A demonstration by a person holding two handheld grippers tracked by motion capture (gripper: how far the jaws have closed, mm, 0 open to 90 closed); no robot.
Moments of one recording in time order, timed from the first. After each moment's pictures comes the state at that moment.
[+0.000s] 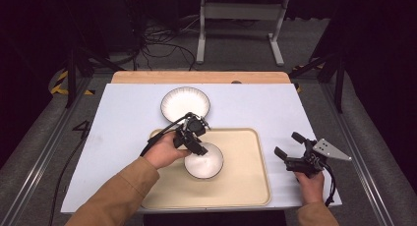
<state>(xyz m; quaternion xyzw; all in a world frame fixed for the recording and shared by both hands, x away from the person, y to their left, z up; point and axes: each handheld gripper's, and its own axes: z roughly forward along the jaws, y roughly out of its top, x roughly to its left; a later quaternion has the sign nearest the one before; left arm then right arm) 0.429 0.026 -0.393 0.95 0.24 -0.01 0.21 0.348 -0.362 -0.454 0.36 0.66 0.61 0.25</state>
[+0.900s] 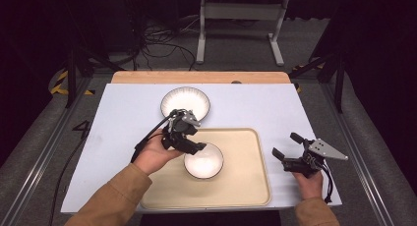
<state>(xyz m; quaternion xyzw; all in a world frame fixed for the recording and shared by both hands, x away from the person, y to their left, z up) 0.400 0.062 -0.363 0.91 0.23 0.07 0.34 0.349 -0.356 -0.454 0.36 0.68 0.59 0.26</state>
